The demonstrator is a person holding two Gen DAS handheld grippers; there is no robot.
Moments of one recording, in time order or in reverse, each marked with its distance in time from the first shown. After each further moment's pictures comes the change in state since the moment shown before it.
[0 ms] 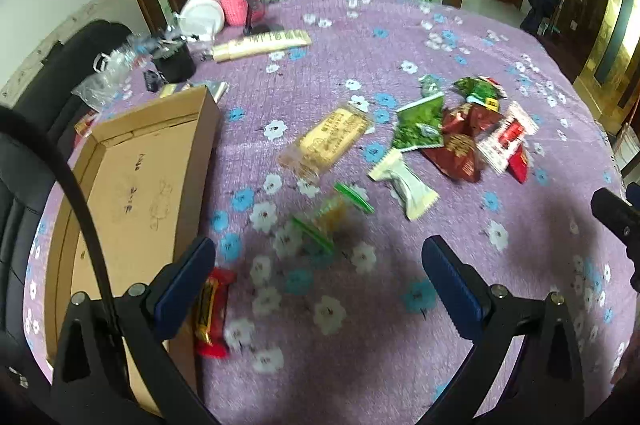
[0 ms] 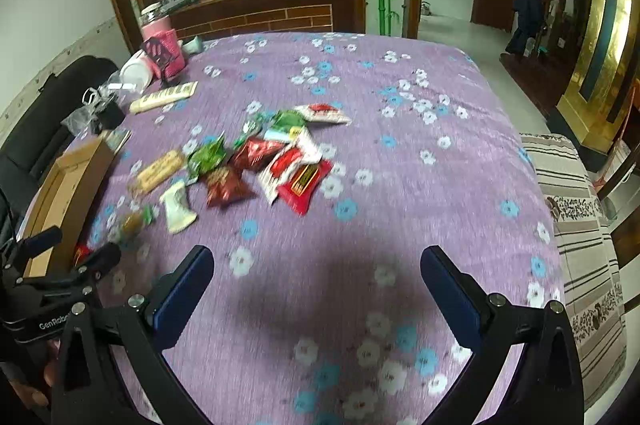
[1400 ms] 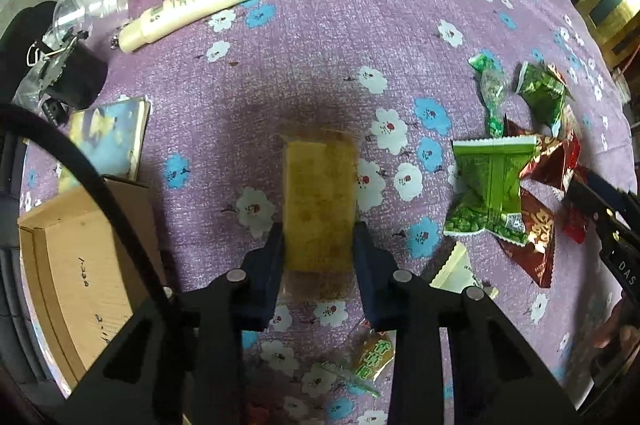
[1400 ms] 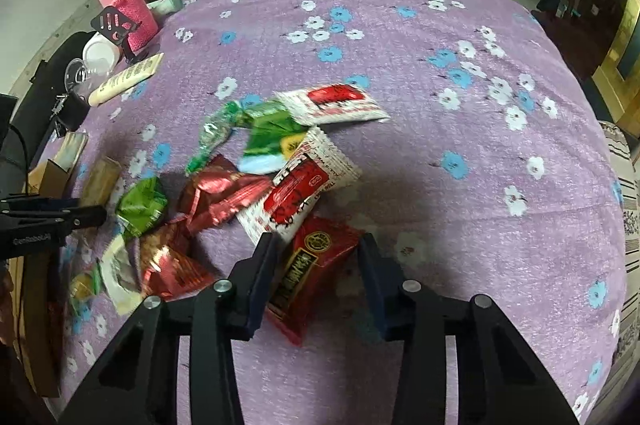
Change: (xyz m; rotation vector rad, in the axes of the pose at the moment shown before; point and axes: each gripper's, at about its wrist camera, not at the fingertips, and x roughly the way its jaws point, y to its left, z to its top) left arm 0.105 0.012 0.088 0.114 0.337 -0.095; right arm 0.117 -0.005 0.048 -0.008 0.222 0.084
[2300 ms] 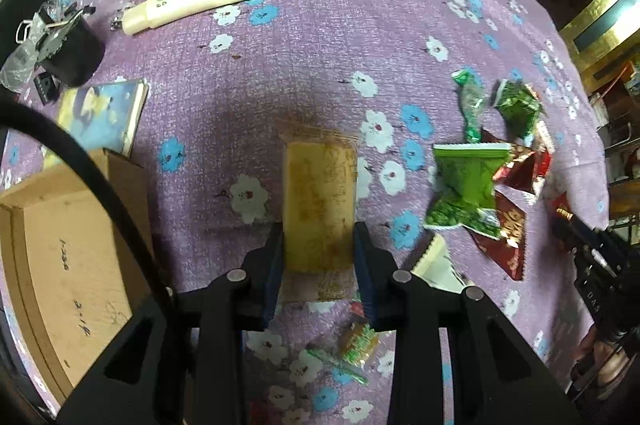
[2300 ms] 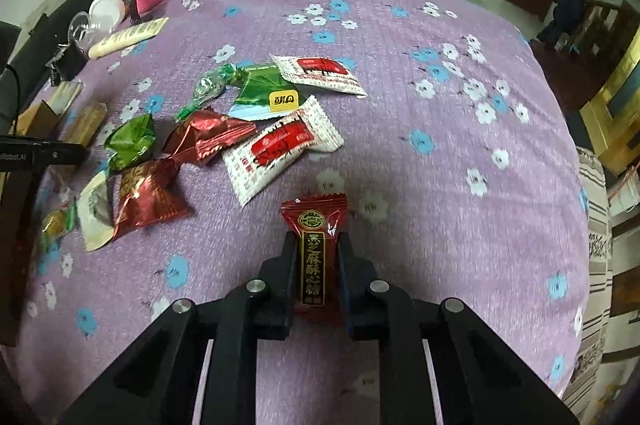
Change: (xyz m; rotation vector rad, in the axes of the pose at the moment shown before) left arm -0.004 0.013 -0.003 -0.061 -0.021 -0.123; right arm -0.019 -0.001 -0.027 -0.116 0.012 -0.075
